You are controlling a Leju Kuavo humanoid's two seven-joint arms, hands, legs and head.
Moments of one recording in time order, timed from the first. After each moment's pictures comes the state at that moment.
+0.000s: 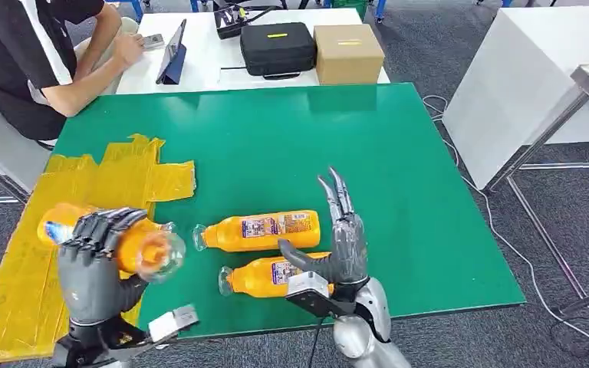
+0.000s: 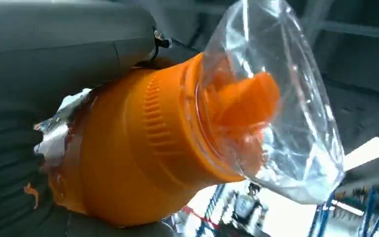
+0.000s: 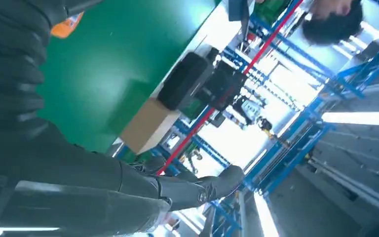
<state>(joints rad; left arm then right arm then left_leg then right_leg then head) 0.04 -0.21 -0.13 -1.78 -1.31 0.69 -0.47 -0.07 0.13 0.41 -1.49 0.65 -0.61 -0.43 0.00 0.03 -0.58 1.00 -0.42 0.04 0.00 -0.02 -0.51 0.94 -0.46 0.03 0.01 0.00</state>
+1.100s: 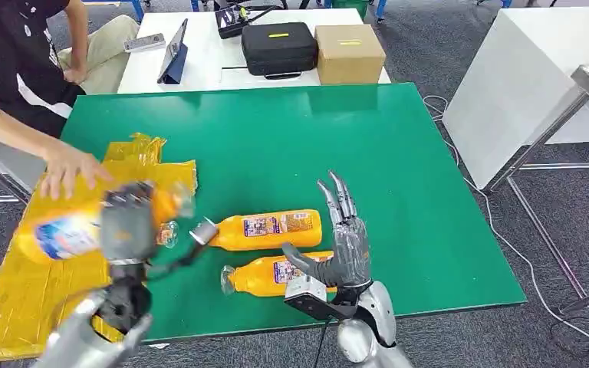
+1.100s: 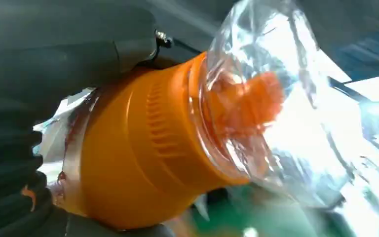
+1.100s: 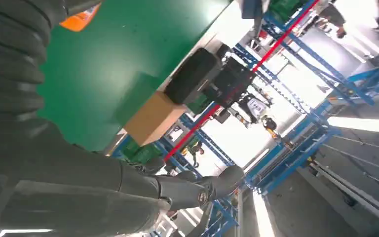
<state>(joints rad) -0.37 0.17 -0.79 -1.30 -1.57 0.44 0.73 -0.04 0.12 0.39 -1.51 0.75 -0.59 -0.40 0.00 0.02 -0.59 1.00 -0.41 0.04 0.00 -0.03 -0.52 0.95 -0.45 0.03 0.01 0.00</state>
